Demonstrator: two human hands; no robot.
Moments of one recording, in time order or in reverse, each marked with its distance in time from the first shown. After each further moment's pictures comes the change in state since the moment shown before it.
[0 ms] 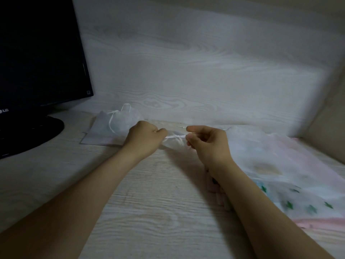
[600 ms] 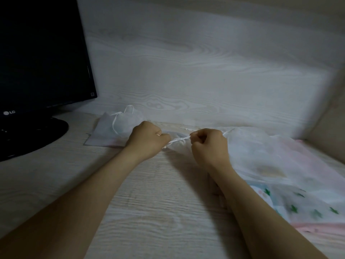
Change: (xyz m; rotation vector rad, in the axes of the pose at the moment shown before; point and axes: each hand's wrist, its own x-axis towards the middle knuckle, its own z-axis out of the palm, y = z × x) left_hand 0.004 -0.005 -0.003 0.090 -0.011 0.090; right_hand -0.003 -0.014 0.007 -0.468 0.072 -0.059
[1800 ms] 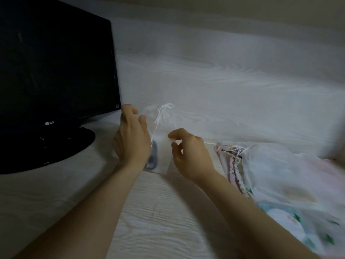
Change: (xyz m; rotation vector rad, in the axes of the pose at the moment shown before) left_hand 0.006 -0.027 -0.045 0.117 0.814 -0.041; right_hand 0.002 -0.050 0.067 -0.042 -0.197 -0.463
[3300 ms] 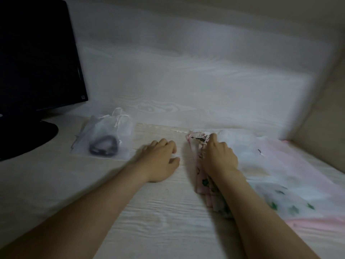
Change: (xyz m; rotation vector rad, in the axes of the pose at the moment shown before) left_hand -0.085 0.041 0.043 0.256 -1.096 0.518; right_hand -0.053 0.082 -0.089 -0.634 -0.146 0.580
